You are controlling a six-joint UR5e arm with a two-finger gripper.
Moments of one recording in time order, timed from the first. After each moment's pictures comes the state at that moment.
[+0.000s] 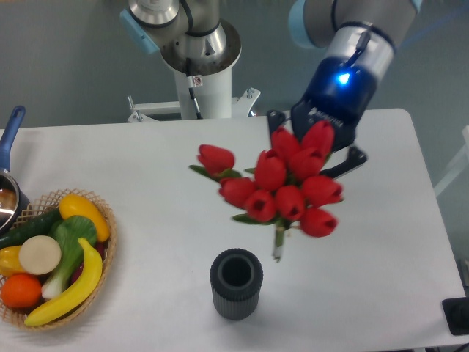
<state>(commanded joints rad) 2.77 -1.80 -1.46 -0.69 0.63 0.81</state>
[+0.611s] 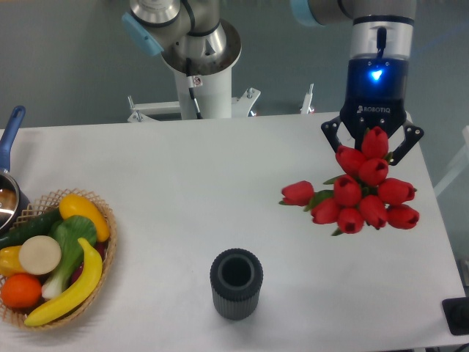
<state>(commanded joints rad) 2.77 -1.74 -1.56 -0.77 1.23 0.88</state>
